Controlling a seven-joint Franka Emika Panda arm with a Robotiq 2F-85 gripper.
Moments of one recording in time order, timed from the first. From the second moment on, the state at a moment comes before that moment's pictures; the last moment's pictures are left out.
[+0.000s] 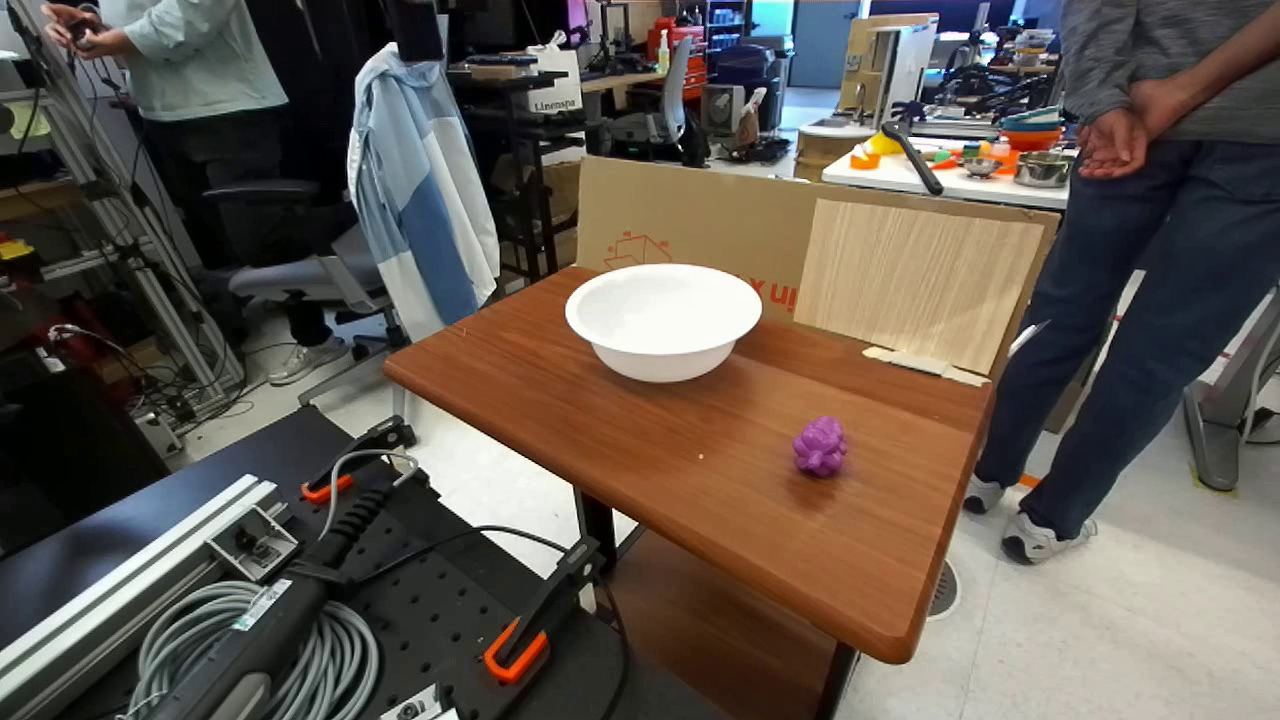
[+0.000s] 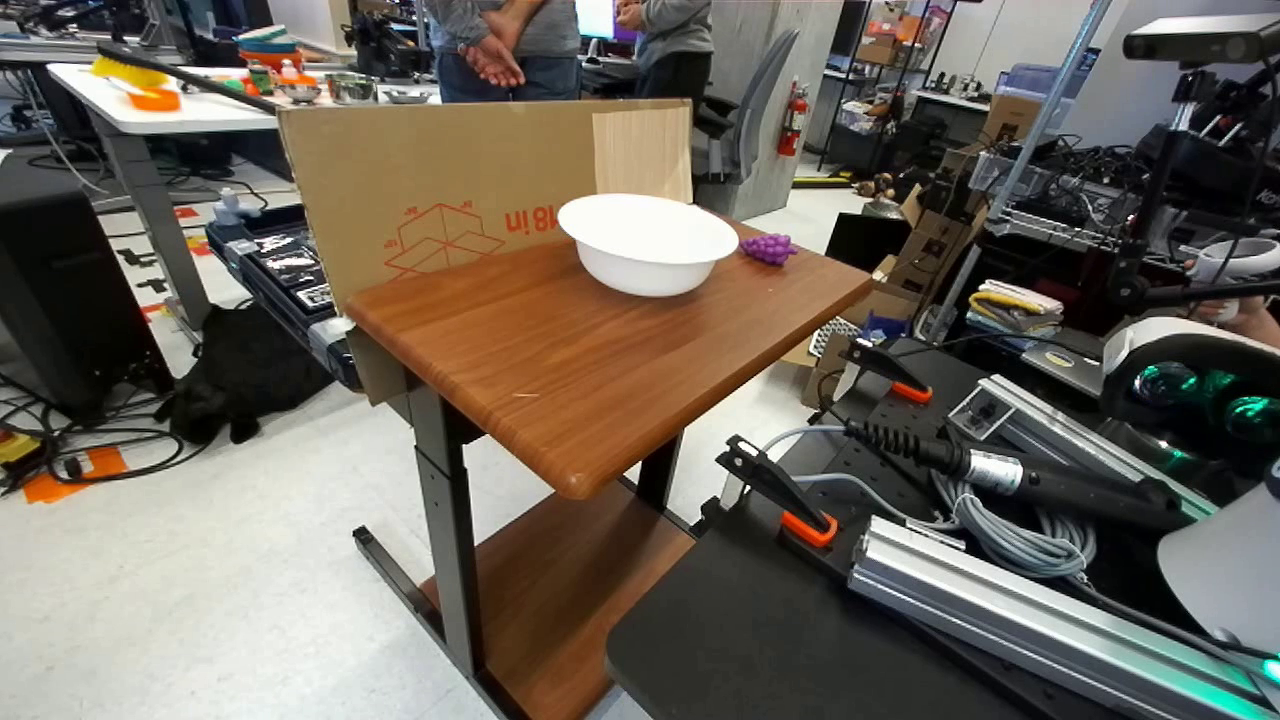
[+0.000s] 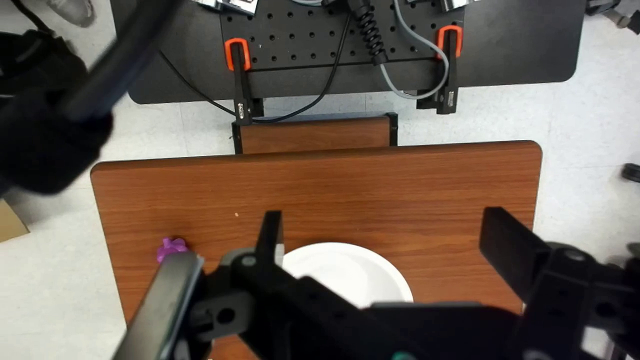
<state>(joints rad) -0.01 -0.58 0.02 -2.52 -0.02 1.91 0.01</state>
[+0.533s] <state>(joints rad) -0.13 -0.35 -0.14 -2.39 -0.08 2.00 -0.02</state>
